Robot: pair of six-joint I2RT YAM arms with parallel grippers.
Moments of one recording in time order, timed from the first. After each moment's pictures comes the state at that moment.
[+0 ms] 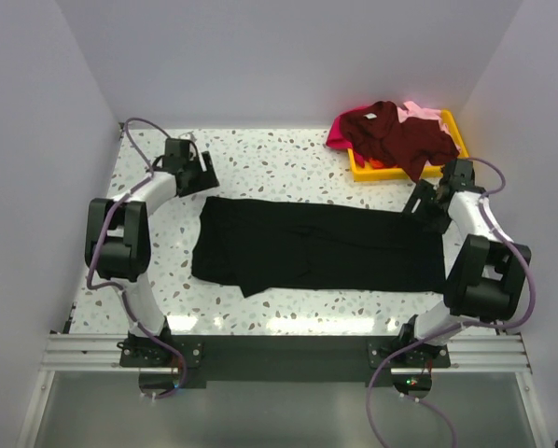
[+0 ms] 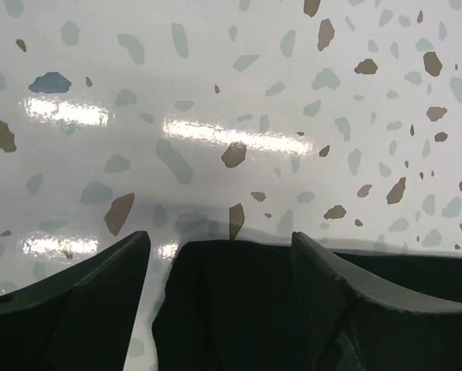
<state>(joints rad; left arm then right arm) -0.09 1.88 1.28 -0.22 0.07 -0.38 -0.26 1.61 1.09 -0.62 -0.10 0.29</state>
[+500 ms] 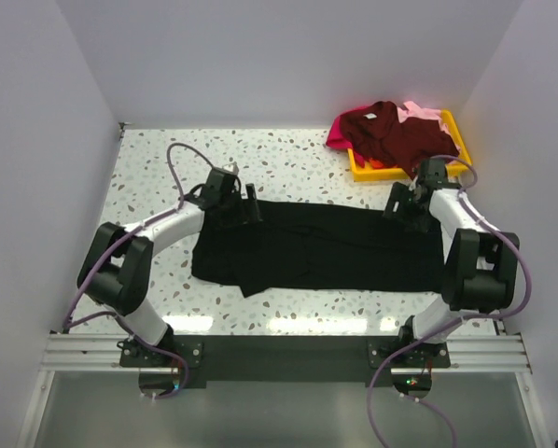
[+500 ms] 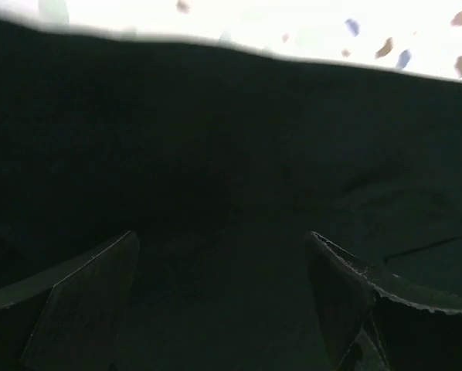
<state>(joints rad) -0.42 1.65 1.05 -0.26 0.03 -0.57 -0.13 1.61 1.10 -0.61 -0.09 0.28</state>
